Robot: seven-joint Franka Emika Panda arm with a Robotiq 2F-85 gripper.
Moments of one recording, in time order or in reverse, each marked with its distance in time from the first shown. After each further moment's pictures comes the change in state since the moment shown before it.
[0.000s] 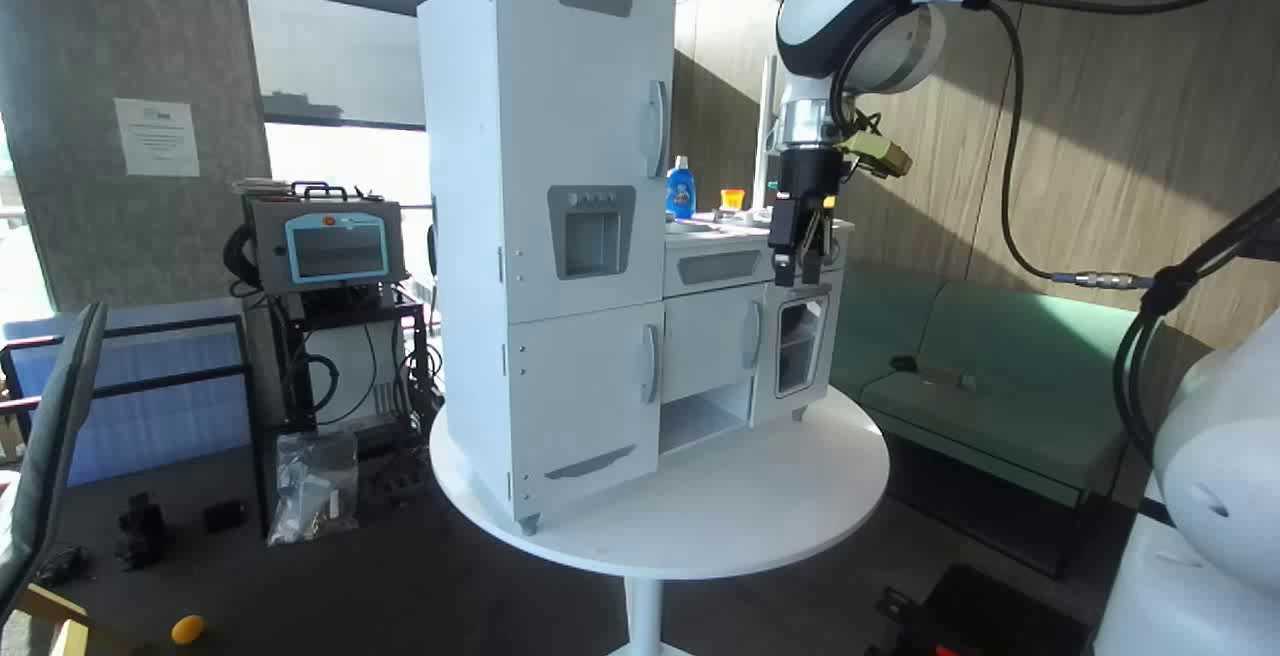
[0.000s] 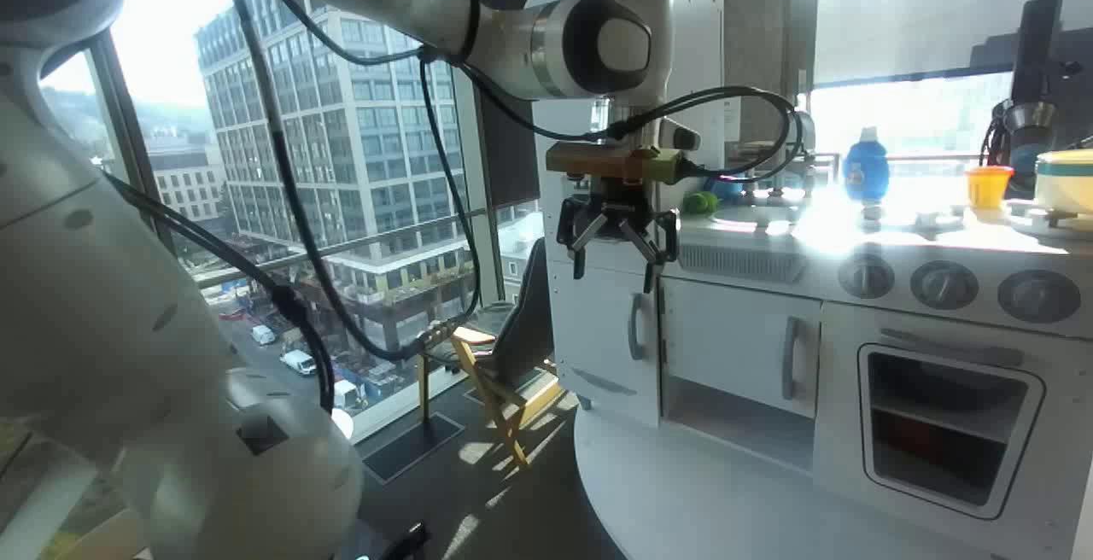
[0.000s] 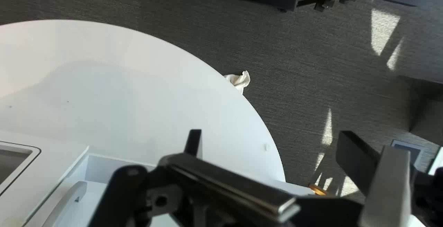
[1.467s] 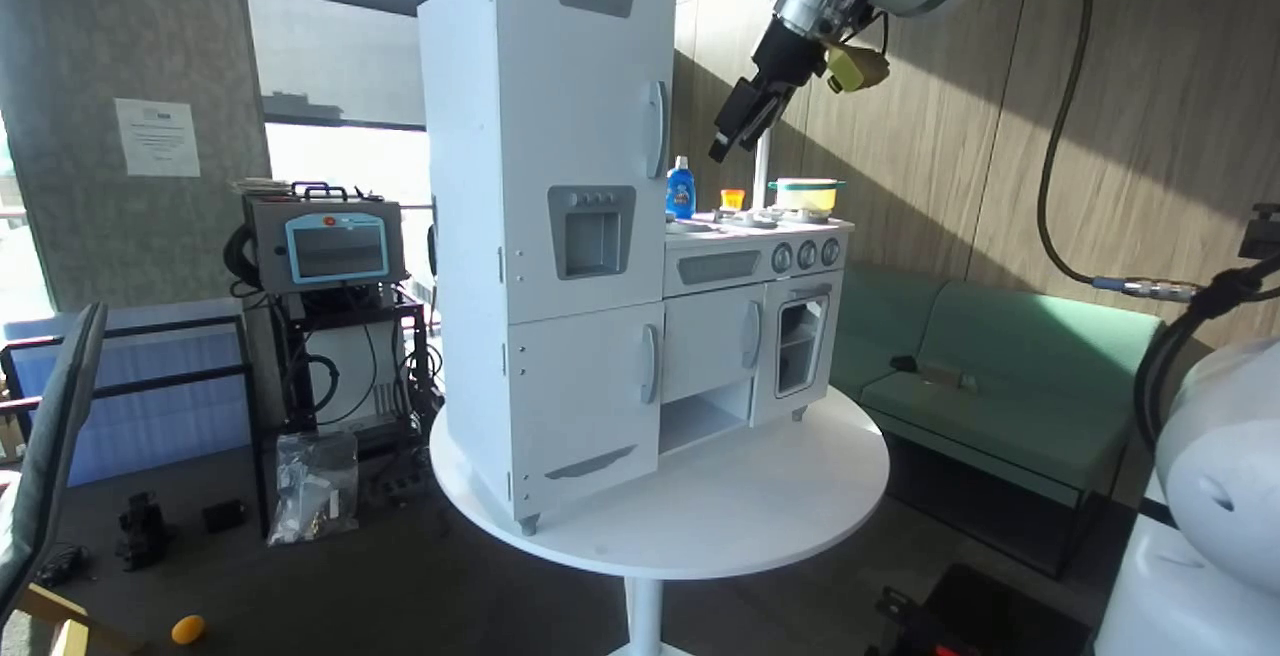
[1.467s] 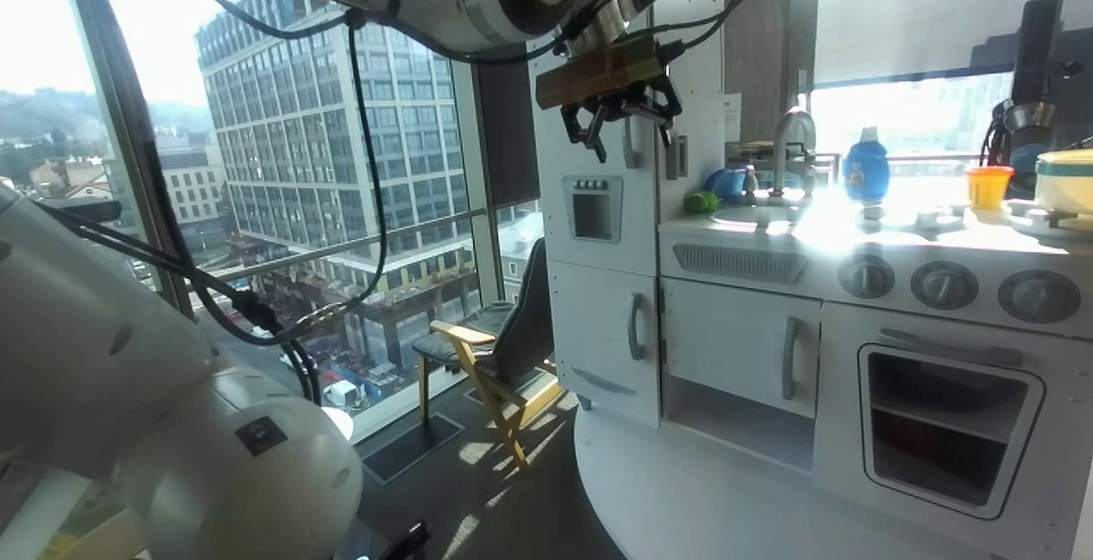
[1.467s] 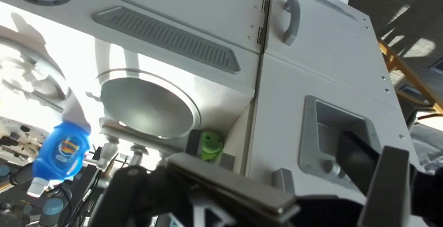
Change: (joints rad) arm 0.005 -0.168 0.101 0.000 -0.017 0.521 -0.019
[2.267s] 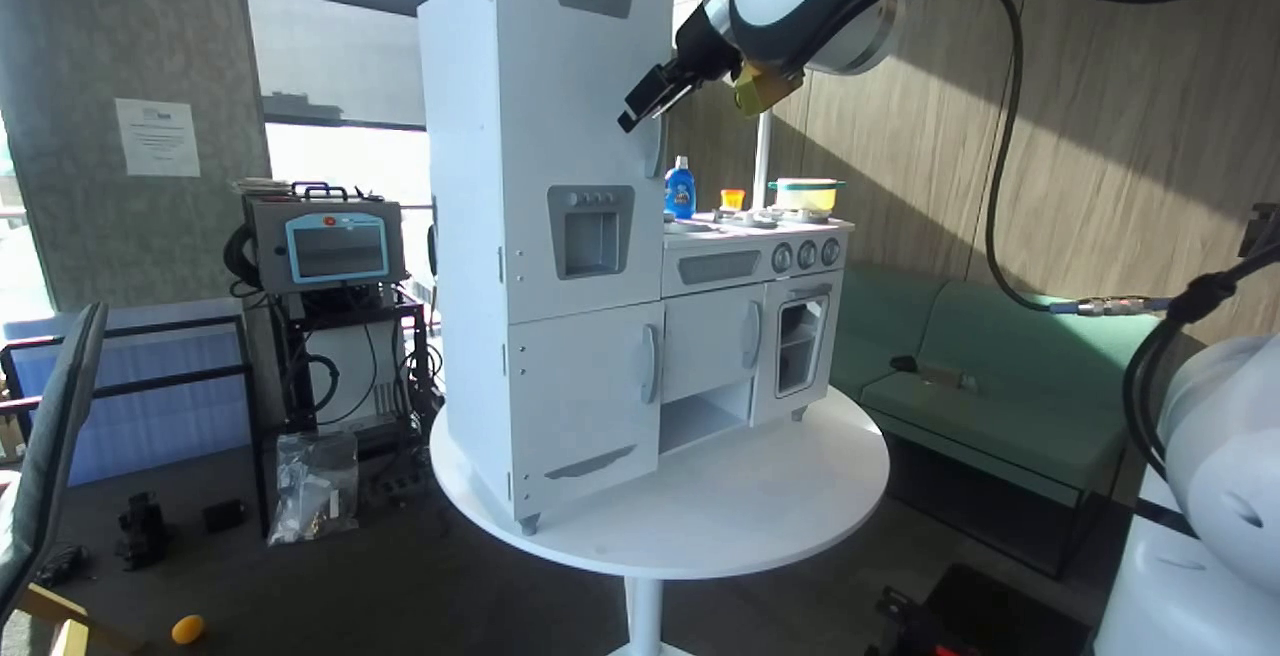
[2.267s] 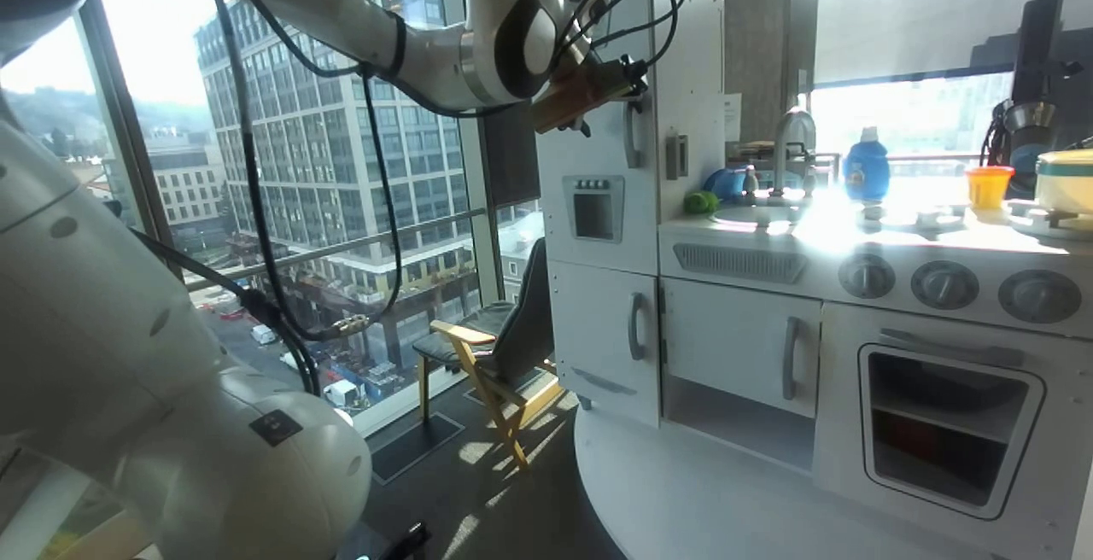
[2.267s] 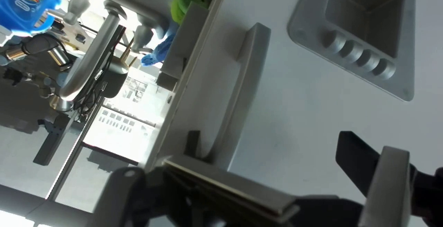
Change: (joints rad) arm 0.081 0.111 0.064 -0.048 -0.026 0.538 0.052
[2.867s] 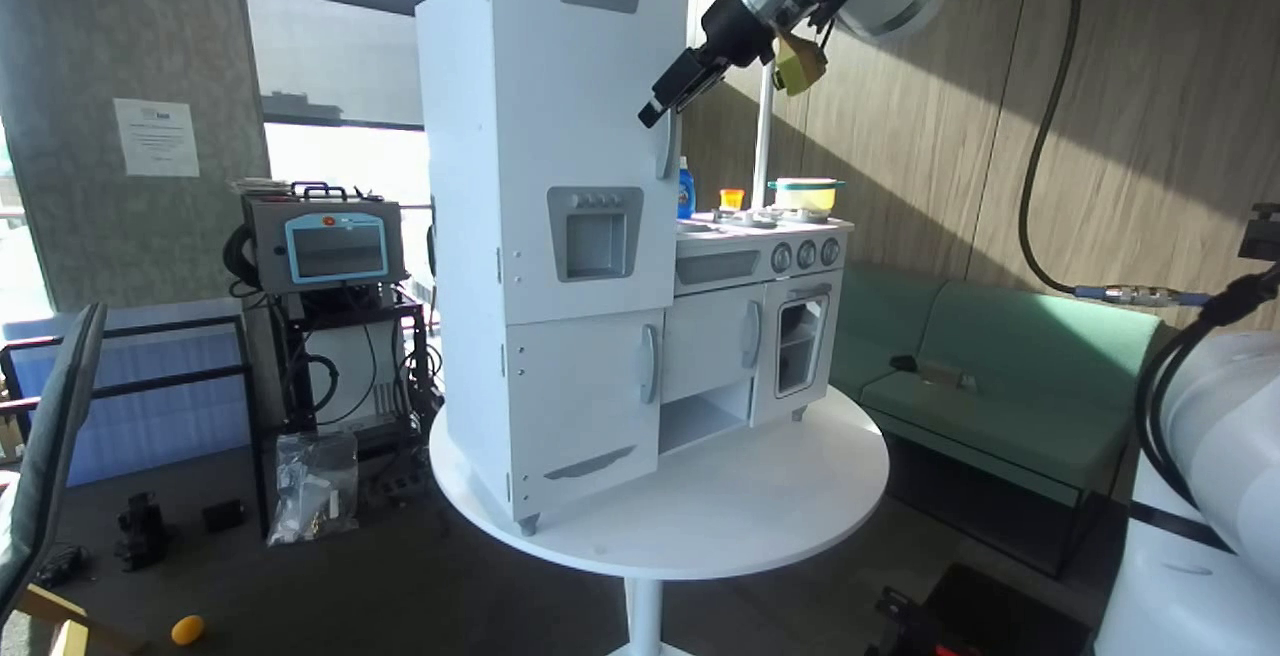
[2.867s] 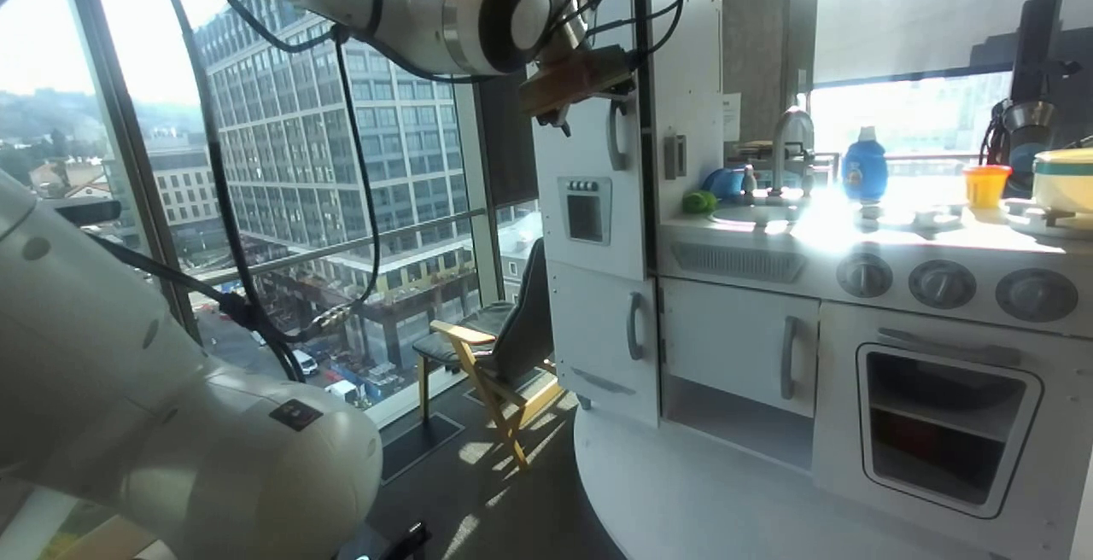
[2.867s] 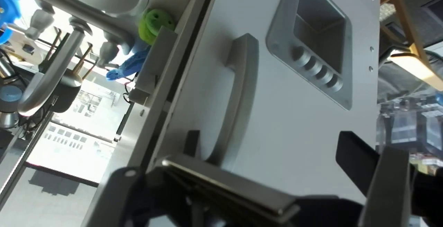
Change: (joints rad) arm 0.151 -0.113 -0.130 -0.004 0.102 -0.221 -0.170
